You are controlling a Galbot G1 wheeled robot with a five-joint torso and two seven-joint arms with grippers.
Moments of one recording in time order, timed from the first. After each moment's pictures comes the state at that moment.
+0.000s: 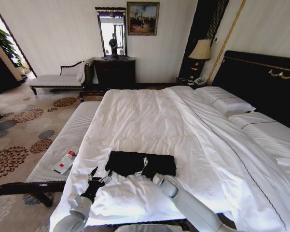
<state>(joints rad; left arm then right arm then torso) 1.69 -1.05 -0.43 -2.09 -0.58 0.01 -0.10 -1.01 1.10 -0.19 1.41 -0.17 0.43 -0.05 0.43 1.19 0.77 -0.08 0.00</state>
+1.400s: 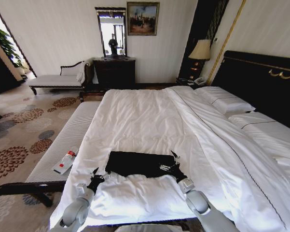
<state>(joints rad) 1.61 -1.06 -0.43 -1.86 -0.59 -0.05 -0.03 -1.43 1.06 0.33 1.75 0.13 0.37 0.05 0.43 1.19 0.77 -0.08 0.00</state>
